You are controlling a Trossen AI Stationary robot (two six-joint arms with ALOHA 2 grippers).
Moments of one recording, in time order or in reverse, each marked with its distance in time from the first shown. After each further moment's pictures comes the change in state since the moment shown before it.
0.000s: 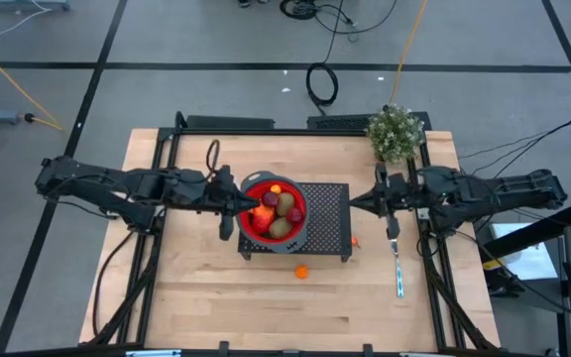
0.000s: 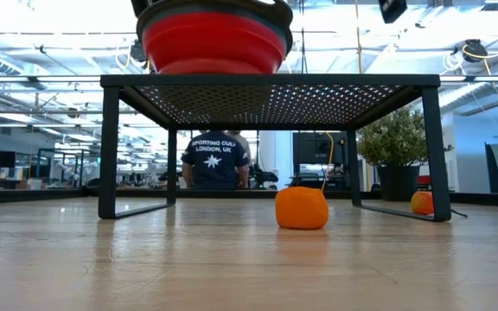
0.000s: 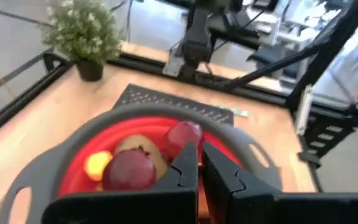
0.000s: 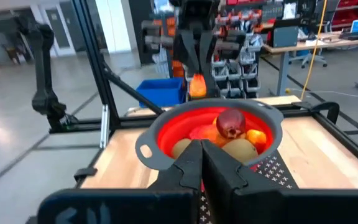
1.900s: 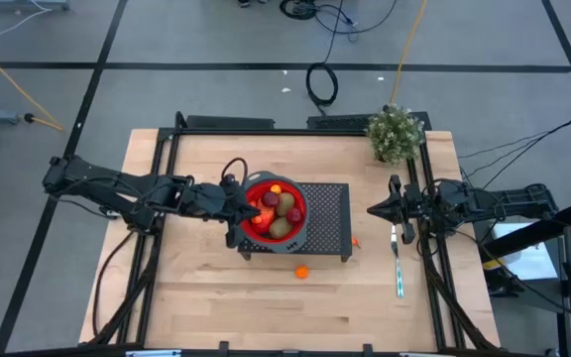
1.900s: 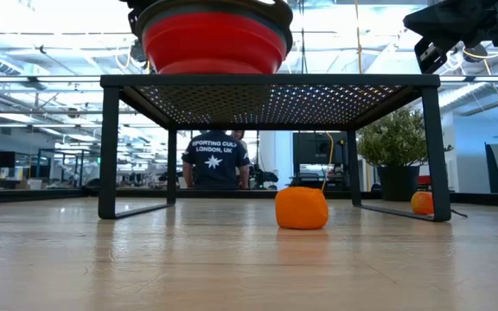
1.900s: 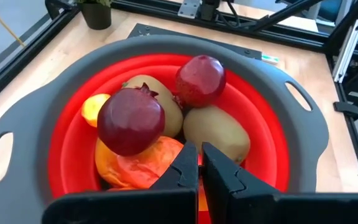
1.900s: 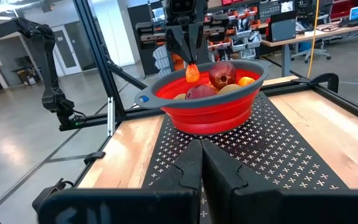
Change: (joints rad) left arm -0.032 0.099 0.028 -0.154 -0.046 -0.017; right arm 0.001 -0.418 -0.374 -0.008 -0.001 0.090
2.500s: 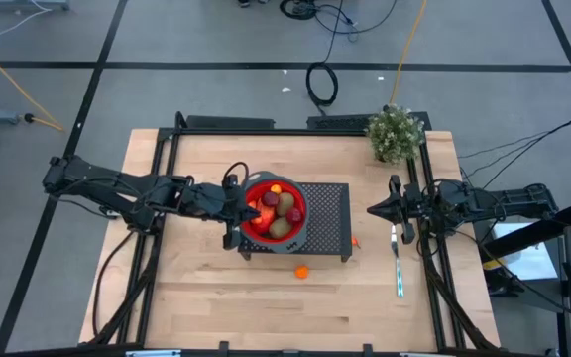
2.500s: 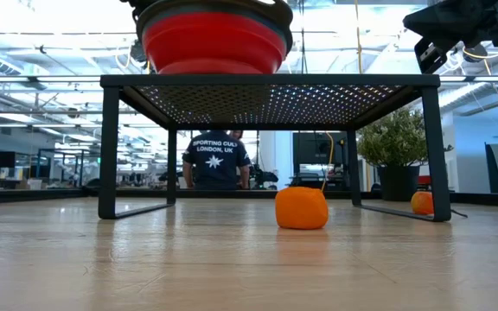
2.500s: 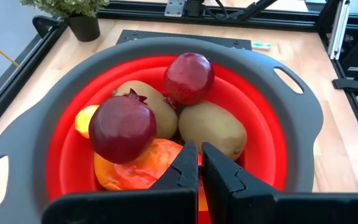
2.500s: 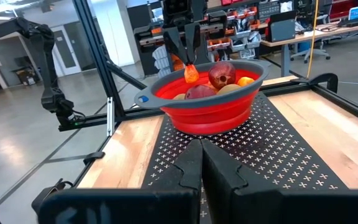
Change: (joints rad) left arm 0.000 0.000 0.000 0.000 0.027 0.133; right arm 0.000 0.000 0.000 0.000 0.002 0.000
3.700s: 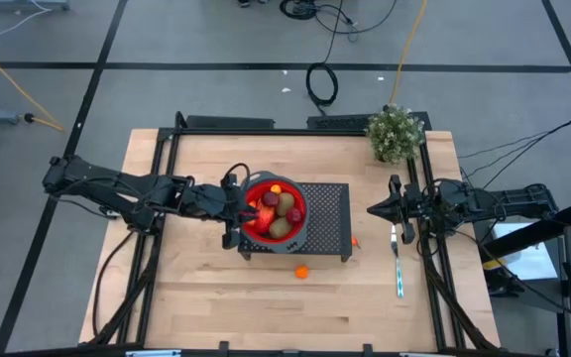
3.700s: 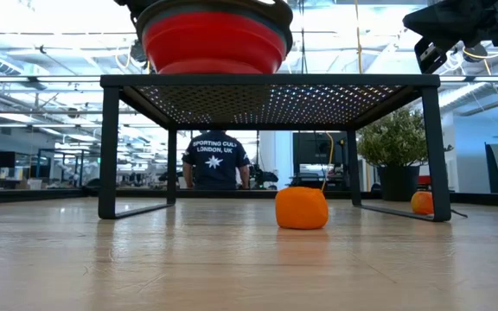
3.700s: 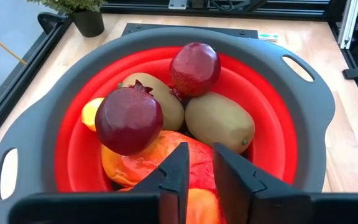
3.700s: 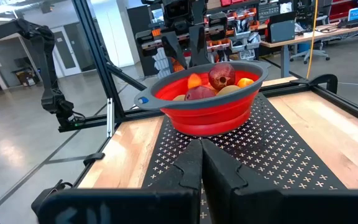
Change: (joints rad) left arm 0.000 0.000 -0.001 -0.027 -0.017 0.017; right arm 0.000 0.000 0.000 0.004 0.001 0.000
